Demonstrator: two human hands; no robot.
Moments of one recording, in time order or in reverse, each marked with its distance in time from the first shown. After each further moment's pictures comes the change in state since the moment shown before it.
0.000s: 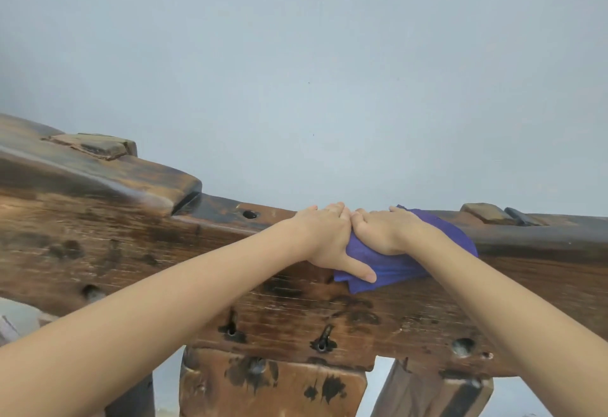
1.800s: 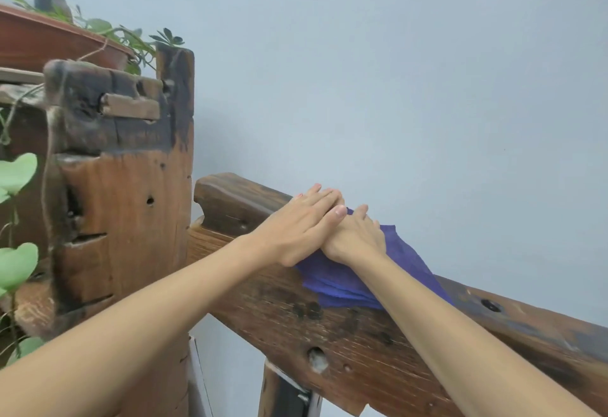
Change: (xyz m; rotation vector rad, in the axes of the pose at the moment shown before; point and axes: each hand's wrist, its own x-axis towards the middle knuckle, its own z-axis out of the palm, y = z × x) left_hand -0.227 -0.294 -0.039 -0.289 0.458 -0.239; right_hand 0.044 -0.396 -0.054 0.335 0.323 -0.195
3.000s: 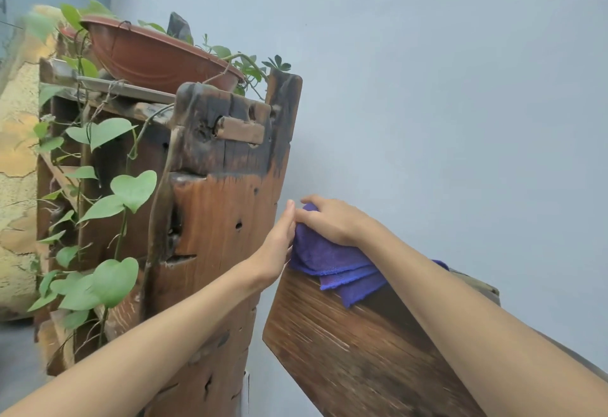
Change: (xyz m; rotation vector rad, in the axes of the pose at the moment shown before) left_hand -0.056 -0.168 -0.071 -0.991 0.395 -0.445; right_hand 0.117 -0.200 0.022 0.099 -0.186 -0.554
